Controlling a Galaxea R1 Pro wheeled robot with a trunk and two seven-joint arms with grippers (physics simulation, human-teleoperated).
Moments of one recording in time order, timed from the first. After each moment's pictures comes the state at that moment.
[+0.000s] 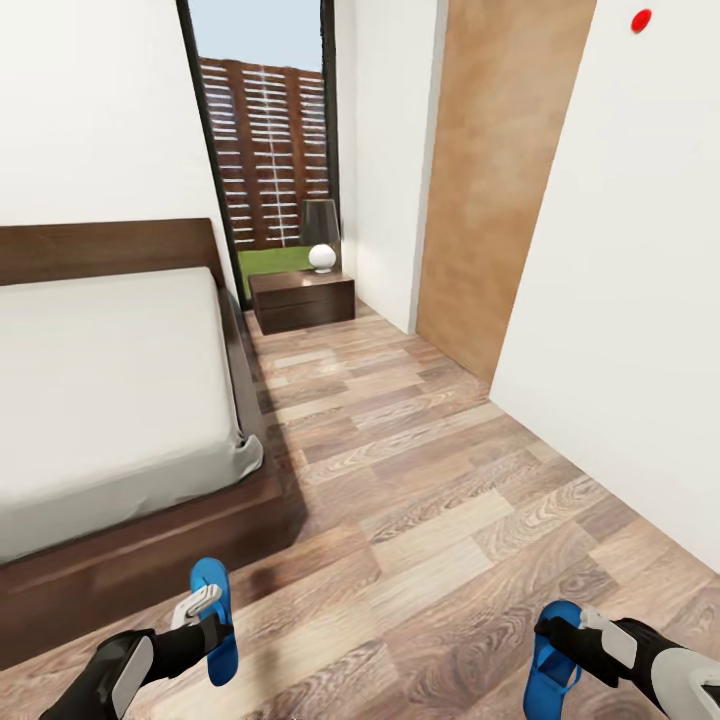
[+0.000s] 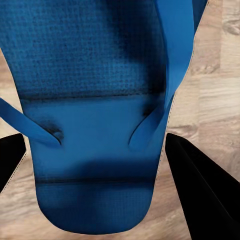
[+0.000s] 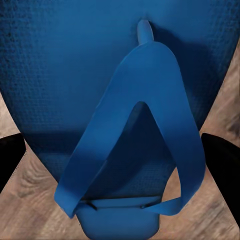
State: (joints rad) left arm -0.45 0.12 0.32 -0.55 0.21 0.57 -0.38; right arm -0.74 -0.30 0.01 0.04 -0.53 0.33 0.16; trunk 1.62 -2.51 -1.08
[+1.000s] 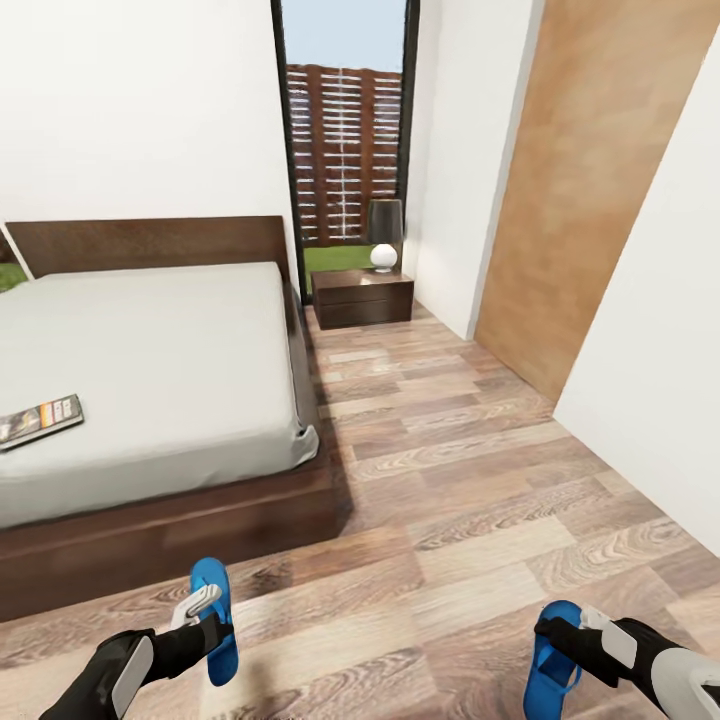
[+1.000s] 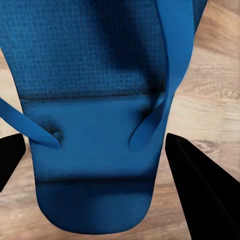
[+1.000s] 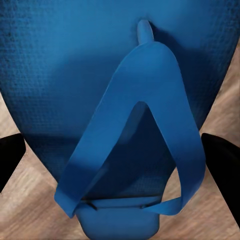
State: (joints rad) left arm -0.45 0.12 0.32 -0.55 0.21 0.57 -0.38; right arm -0.74 -0.30 0.01 0.04 -0.53 0.33 0.16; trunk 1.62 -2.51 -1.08
